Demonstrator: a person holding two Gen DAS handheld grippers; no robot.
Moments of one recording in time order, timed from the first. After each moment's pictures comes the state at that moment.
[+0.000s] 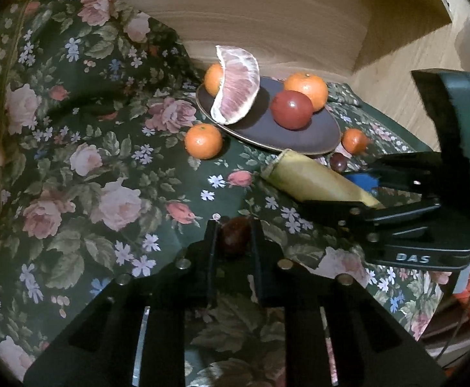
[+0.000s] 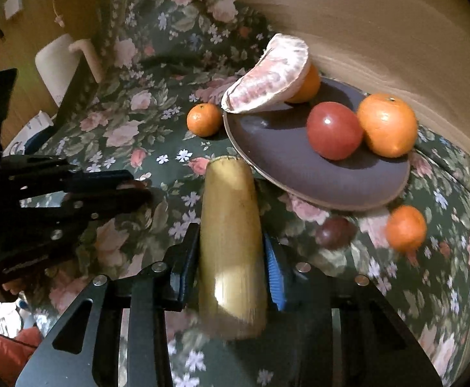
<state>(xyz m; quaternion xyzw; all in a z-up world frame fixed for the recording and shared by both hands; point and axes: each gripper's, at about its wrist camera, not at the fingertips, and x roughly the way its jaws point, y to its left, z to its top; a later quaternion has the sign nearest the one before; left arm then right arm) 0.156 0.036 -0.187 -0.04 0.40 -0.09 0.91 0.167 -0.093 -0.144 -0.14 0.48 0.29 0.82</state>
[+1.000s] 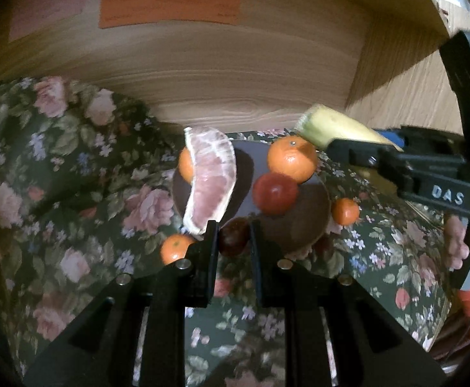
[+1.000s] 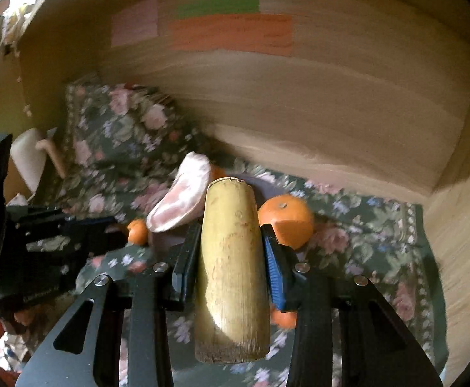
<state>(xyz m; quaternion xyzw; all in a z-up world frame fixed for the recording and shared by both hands) 0.227 0.006 -0.137 -0.01 0.35 -0.11 0.93 0.213 -0.144 -0.055 -0.10 0.36 0.21 0.90</state>
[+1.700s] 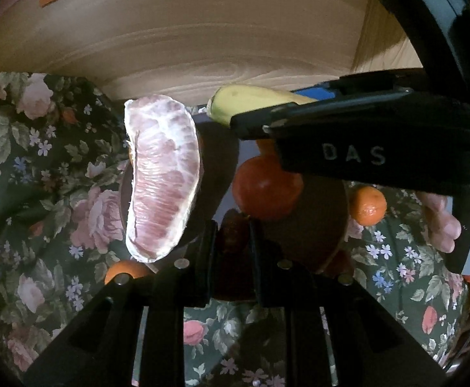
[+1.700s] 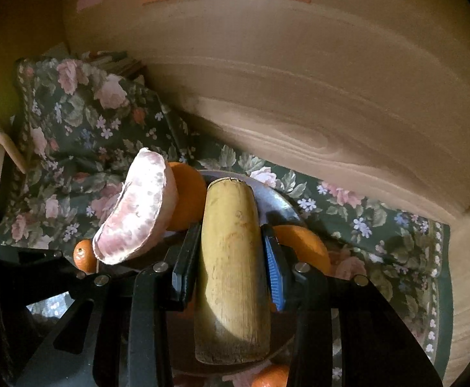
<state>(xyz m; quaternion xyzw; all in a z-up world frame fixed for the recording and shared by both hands) 0.281 -0.031 -0.177 0.02 0.41 -0.11 0.91 0.290 -0.122 -0.098 -0.13 0.43 0.22 0.87</state>
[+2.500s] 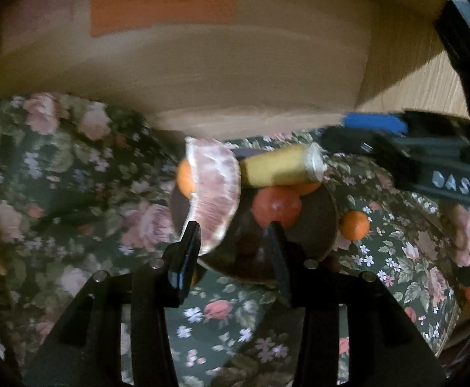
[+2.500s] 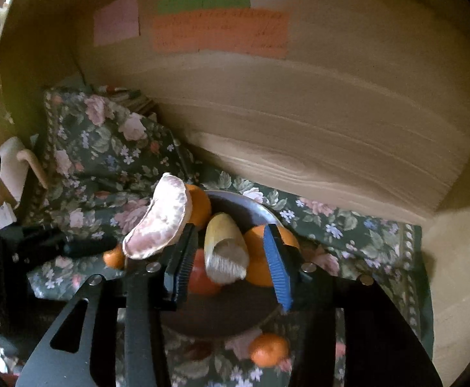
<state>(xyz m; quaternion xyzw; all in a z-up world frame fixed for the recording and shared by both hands) 0.237 -0.004 -0.130 0.00 0.34 -0.08 0.94 0.236 -0.149 -0.049 -0.11 0.36 0.21 0.90</state>
